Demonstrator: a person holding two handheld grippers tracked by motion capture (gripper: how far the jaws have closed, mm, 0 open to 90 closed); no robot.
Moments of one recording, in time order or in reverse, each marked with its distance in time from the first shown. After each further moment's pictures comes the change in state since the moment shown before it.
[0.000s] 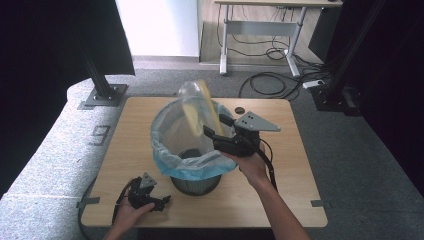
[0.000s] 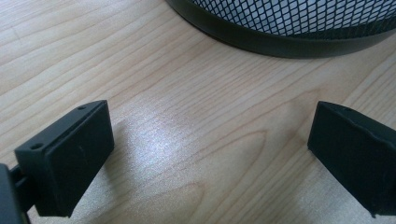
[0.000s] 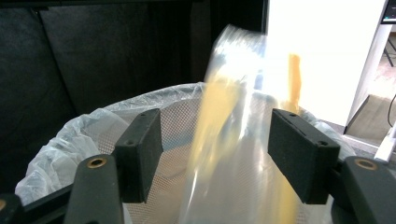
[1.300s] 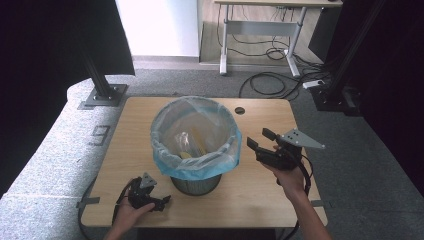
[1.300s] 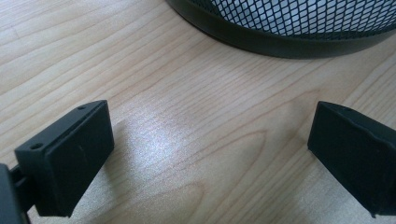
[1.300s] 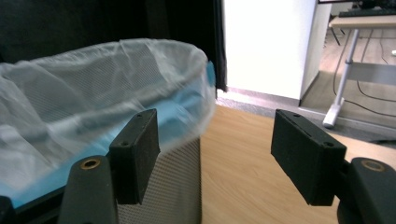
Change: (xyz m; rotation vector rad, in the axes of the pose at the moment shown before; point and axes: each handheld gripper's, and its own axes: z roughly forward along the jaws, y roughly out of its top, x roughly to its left) left arm 0.000 0.000 0.000 0.000 0.001 -0.002; right arm -0.067 -0.051 -0.076 0.043 -0.155 0.062
